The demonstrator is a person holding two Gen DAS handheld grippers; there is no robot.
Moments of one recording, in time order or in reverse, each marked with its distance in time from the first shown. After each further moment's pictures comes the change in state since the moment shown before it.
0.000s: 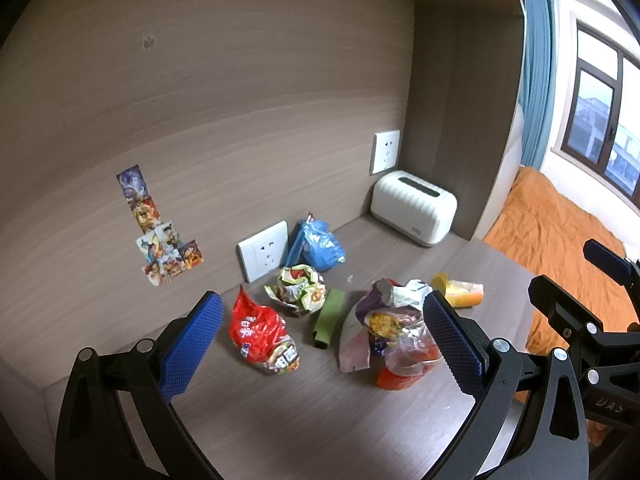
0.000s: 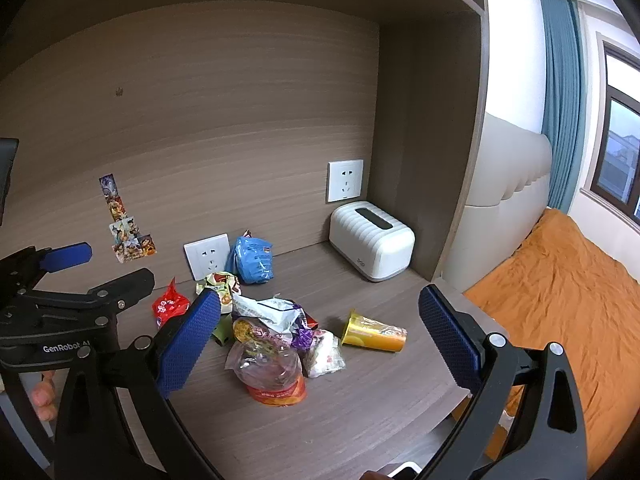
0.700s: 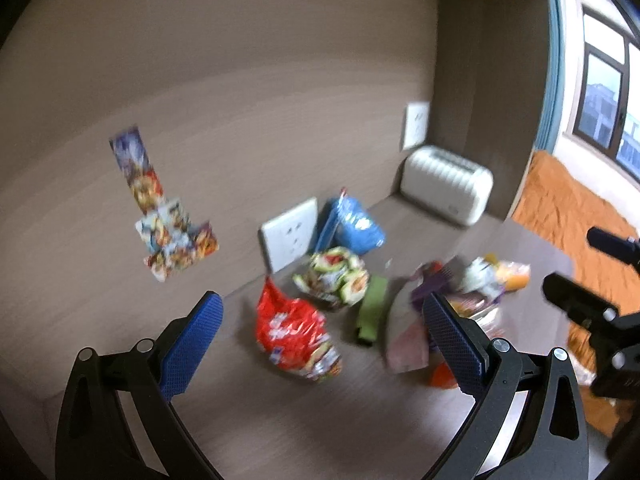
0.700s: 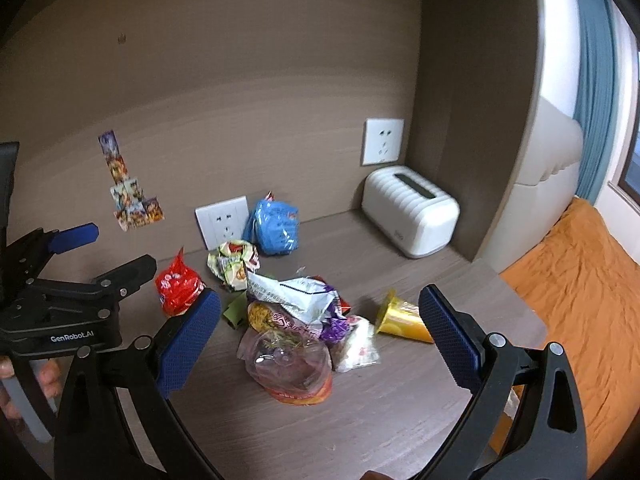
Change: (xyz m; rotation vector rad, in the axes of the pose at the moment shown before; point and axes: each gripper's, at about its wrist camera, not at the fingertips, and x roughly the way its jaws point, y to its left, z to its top) left arm 0.069 0.042 -0.013 0.024 0.066 0.033; right arm 0.071 0.021 -0.008 -0.052 0.149 0.090
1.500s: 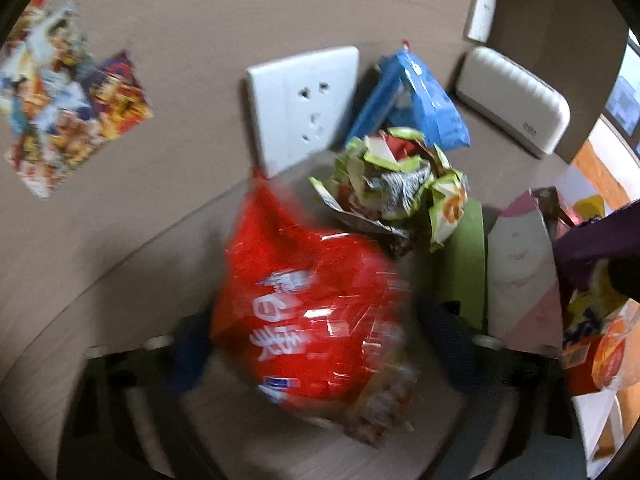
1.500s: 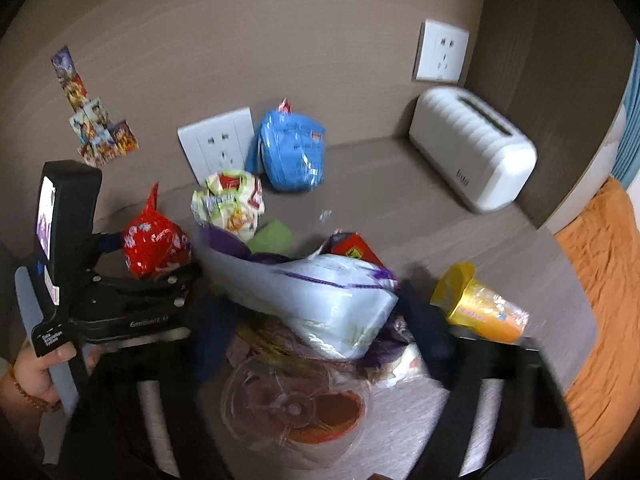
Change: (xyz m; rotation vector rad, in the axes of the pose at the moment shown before) left arm 0.170 0.026 -0.040 -0.050 0.278 -0.024; right arm 0.110 0.011 -0.004 -0.039 0.270 0.085
